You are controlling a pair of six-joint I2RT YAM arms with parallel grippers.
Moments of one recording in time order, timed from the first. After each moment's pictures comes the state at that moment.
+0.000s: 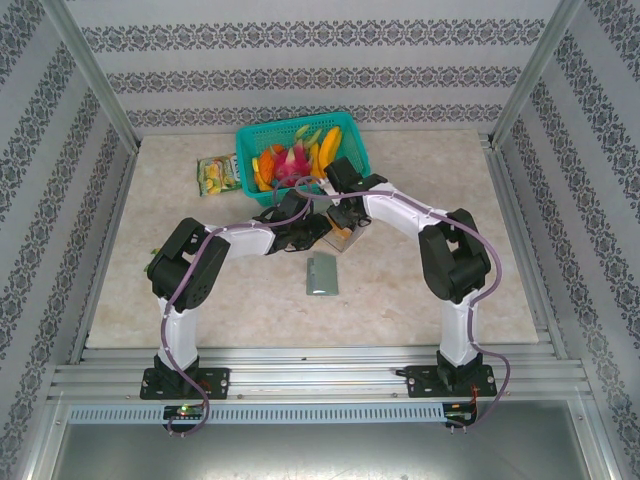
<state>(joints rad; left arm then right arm) -0.55 1.99 1.17 0.02 0.21 -1.16 0.53 2.02 1.55 -0.67 0.16 -0.16</state>
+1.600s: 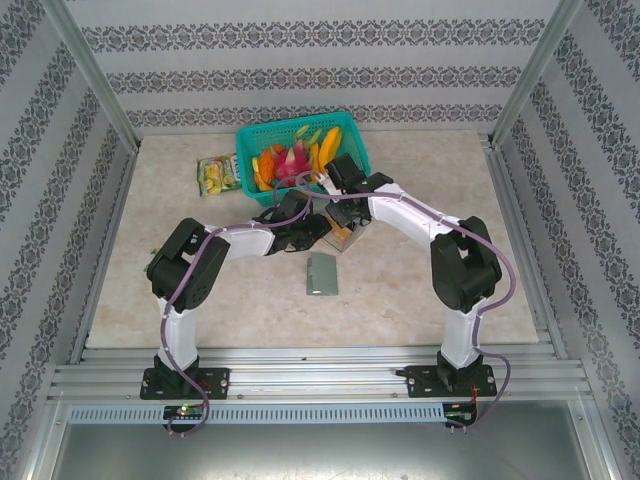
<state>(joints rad) -0.55 1.99 1.16 0.04 0.21 -1.16 0.55 1.91 1.53 -0.69 0.13 -0.12</state>
